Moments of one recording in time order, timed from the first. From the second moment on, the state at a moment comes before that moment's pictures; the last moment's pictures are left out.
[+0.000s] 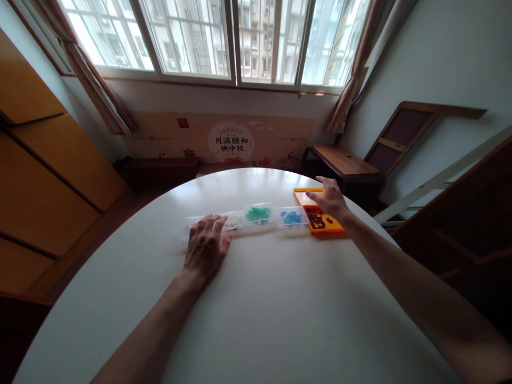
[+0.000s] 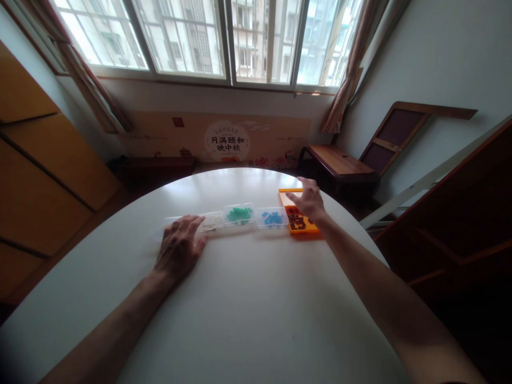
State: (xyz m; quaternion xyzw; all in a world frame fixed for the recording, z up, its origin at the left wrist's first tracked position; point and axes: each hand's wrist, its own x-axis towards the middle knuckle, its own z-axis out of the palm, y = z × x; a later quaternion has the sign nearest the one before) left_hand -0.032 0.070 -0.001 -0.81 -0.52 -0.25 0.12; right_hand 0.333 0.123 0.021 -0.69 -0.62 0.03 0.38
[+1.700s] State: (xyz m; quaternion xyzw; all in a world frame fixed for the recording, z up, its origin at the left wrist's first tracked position) left_hand -0.033 0.069 0.003 -0.74 -0.58 -0.30 0.13; right_hand 0.356 0.051 -0.025 -0.64 -0.75 -0.09 0.13
